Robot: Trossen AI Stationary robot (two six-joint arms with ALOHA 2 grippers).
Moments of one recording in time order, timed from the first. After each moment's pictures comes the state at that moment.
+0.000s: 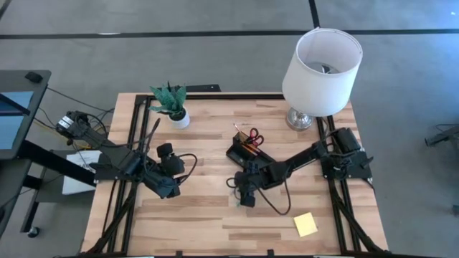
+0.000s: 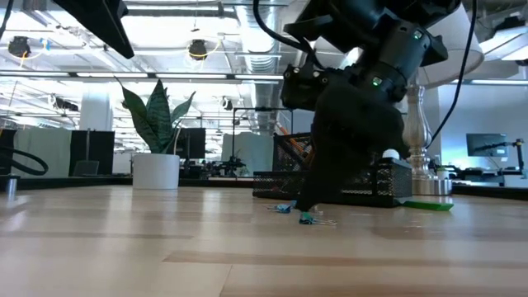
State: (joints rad) left arm -0.54 1.22 1.04 -0.96 -0.55 -0.62; right arm 0.30 1.95 1.06 -0.19 0.16 0.35
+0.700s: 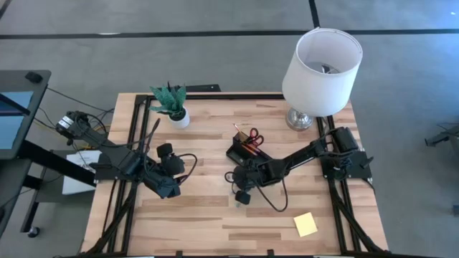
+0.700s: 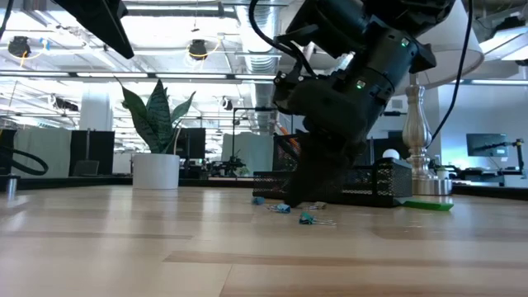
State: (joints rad) left arm -0.54 1.22 1.04 -0.96 -0.55 -0.63; right arm 0.27 1.95 1.07 -0.13 0.16 0.48
